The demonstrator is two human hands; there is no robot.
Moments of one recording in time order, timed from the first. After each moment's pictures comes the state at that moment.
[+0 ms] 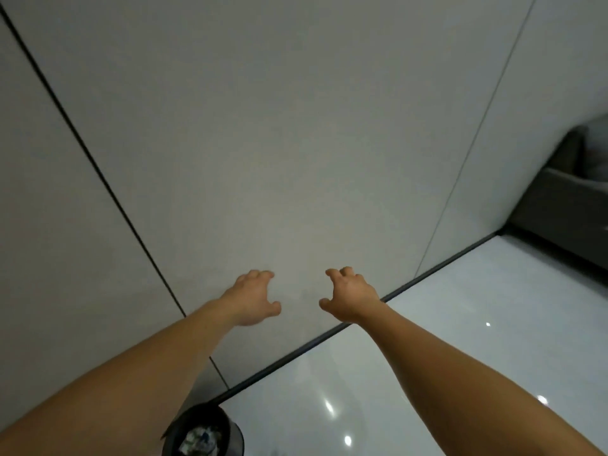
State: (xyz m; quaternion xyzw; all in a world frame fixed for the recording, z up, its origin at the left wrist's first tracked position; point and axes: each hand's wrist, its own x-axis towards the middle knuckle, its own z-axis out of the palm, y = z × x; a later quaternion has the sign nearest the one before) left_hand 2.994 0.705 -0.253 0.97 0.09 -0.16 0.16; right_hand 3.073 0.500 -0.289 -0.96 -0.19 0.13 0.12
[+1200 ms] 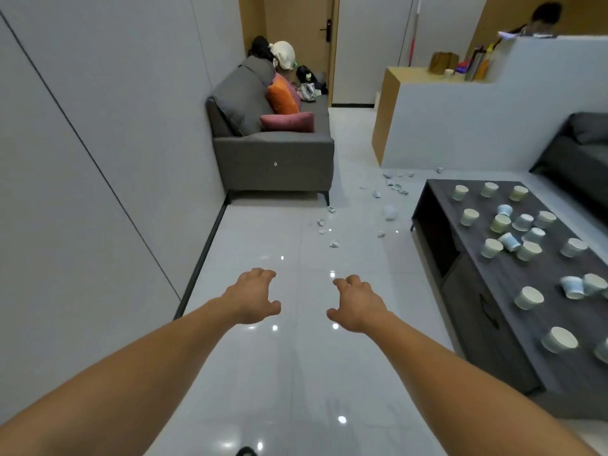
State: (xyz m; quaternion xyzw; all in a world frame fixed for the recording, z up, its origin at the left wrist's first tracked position) left_hand 3.170 0.098 -0.275 0.89 -0.40 -0.22 0.05; right_hand 3.017 -0.071 -0.310 -0.93 0.32 0.12 0.16
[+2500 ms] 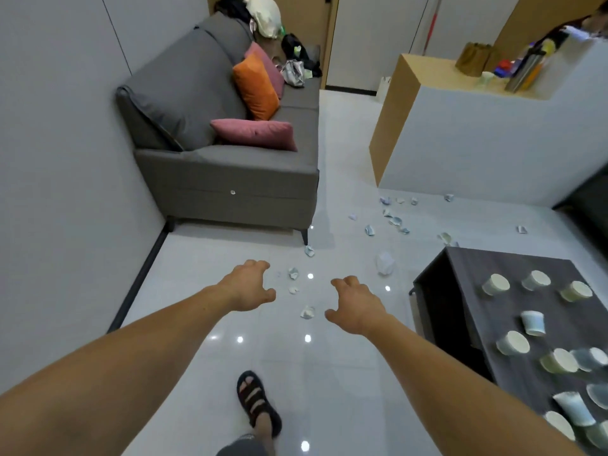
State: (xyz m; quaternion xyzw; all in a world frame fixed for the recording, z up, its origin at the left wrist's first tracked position) left_hand 3.618 -0.461 -0.327 0.88 -0.37 -0.28 0.10; right_hand 3.446 -0.624 -0.352 -0.92 0.32 0.17 0.16
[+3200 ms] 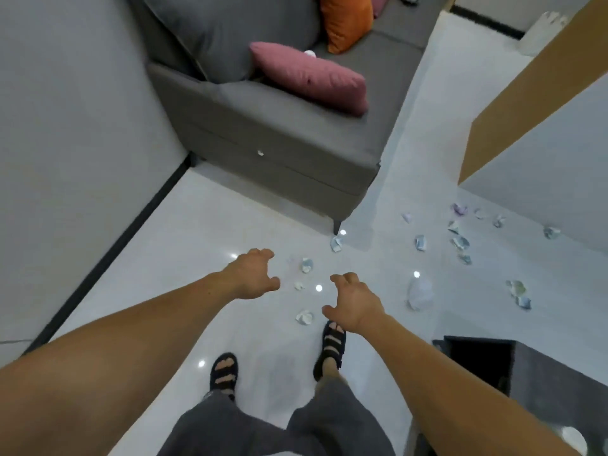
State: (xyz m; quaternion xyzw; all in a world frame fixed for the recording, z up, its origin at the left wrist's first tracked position) left_hand 3.814 -0.670 -0.442 0.89 -0.19 -0.41 0.12; right_hand 3.690 -0.865 -0.463 -0.92 0.17 0.32 0.16
